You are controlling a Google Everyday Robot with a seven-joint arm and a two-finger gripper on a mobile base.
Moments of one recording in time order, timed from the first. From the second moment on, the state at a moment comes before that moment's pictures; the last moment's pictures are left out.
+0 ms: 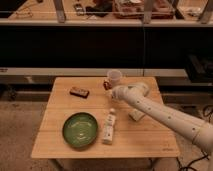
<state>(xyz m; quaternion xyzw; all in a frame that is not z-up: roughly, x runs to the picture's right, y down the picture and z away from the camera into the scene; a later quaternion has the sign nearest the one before) 0.063 0.003 0.885 0.19 -0.12 -0.72 0.65</state>
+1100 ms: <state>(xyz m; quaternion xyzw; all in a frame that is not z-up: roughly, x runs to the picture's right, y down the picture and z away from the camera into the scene) 0.143 -0.071 0.885 0.23 -0.11 -0.69 0.67</state>
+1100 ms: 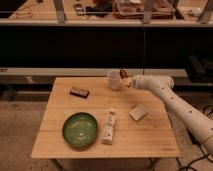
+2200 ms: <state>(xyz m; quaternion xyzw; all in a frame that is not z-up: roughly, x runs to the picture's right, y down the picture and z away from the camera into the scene) 0.087 -0.113 0.919 0.25 -0.13 -0.72 0.63</state>
